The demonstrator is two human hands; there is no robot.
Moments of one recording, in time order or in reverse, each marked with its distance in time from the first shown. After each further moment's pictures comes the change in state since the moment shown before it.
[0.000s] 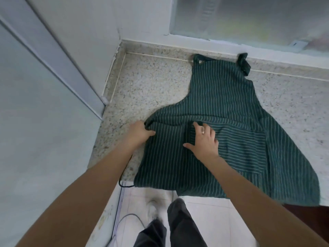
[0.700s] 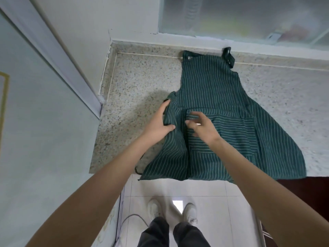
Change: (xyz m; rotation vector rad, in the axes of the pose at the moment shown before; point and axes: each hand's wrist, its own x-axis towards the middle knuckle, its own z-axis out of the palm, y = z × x) left_hand -0.059 0.035 0.016 -0.306 -0.139 0.438; right_hand -0.039 -0.010 -0.038 0.900 -0.023 0.009
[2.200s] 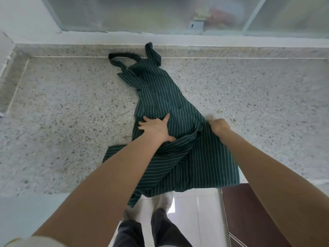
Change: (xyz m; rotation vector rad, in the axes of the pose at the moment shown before) left_hand 0.165 0.077 0.309 1.127 -0.297 -0.505; right_hand 0.079 0.187 -0.322 -0.155 0.218 0.447
